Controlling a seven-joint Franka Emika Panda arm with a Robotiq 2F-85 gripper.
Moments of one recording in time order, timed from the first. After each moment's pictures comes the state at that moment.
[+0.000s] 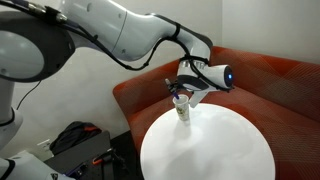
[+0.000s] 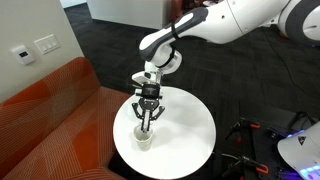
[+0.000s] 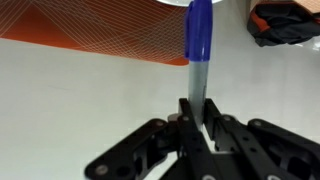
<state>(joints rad) -0.20 0.78 0.13 -1.56 0.99 1.68 -2.49</state>
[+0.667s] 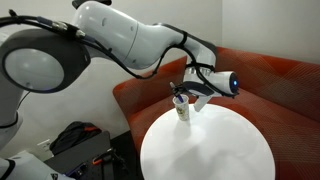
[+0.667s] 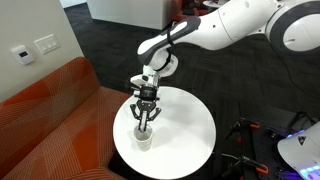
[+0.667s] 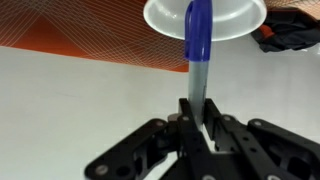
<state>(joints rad) -0.20 0.88 0.12 -1.47 0.99 1.68 -2.49</state>
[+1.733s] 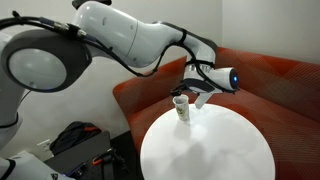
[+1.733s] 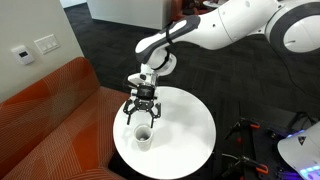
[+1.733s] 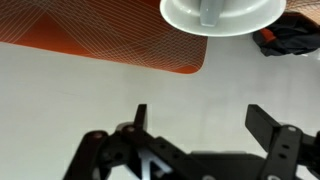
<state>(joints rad) -0.18 0.87 0.12 -1.44 0.99 1.69 -2.49</state>
